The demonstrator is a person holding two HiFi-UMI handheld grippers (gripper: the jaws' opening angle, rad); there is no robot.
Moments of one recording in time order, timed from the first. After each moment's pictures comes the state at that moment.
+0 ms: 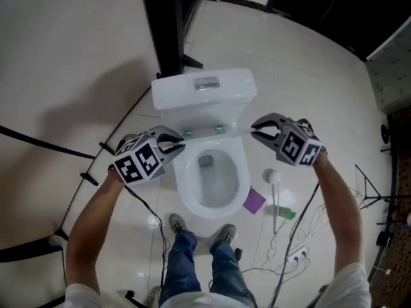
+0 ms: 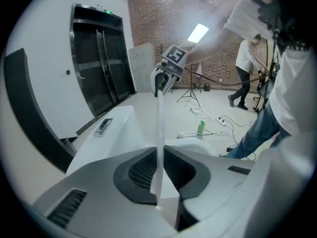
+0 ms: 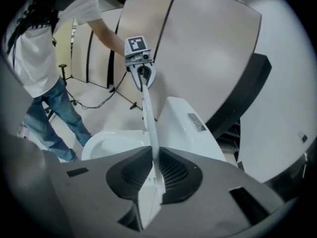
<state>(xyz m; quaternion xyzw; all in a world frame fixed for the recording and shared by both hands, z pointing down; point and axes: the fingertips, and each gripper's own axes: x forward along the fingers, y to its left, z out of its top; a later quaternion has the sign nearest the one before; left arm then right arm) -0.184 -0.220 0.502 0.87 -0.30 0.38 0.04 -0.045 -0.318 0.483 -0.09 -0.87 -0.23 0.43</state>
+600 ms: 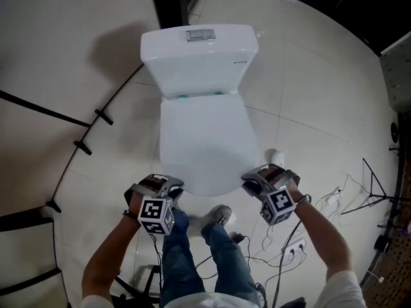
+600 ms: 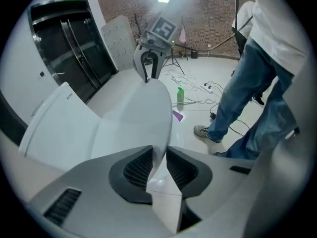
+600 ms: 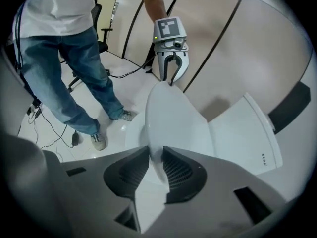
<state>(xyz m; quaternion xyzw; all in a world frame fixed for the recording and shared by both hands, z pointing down) -0.043 -0.020 0.695 0.80 -0.25 0.54 0.02 0.110 -0.115 0.687 -0.22 -0.79 -0.35 0.46</state>
